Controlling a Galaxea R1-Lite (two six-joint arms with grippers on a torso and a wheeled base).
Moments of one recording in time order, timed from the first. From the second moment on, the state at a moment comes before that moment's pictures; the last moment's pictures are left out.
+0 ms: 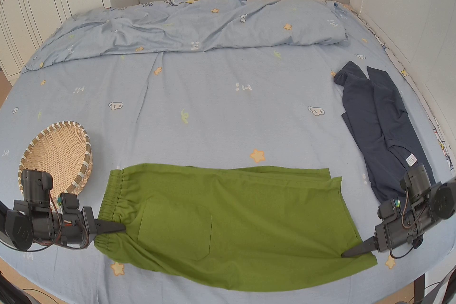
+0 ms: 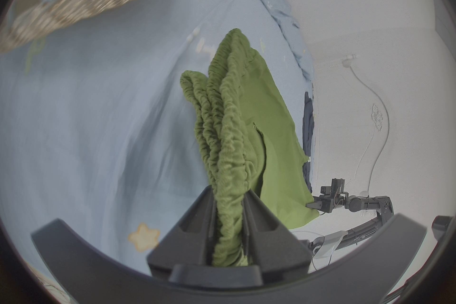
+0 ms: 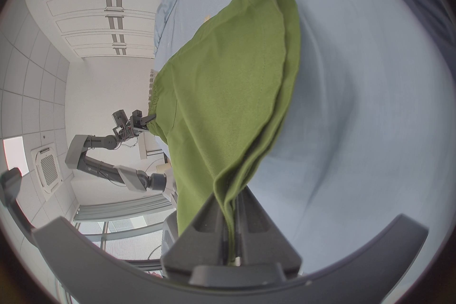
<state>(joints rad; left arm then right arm) 0.11 1.65 -0.31 -0.52 -0.75 -0.47 0.09 1.72 -0.48 0.03 0.86 0.05</state>
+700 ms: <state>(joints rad) 0.17 1.54 -0.21 -0.42 -0.75 -0.36 0.09 1.73 -0.31 -0.25 0.86 0.05</state>
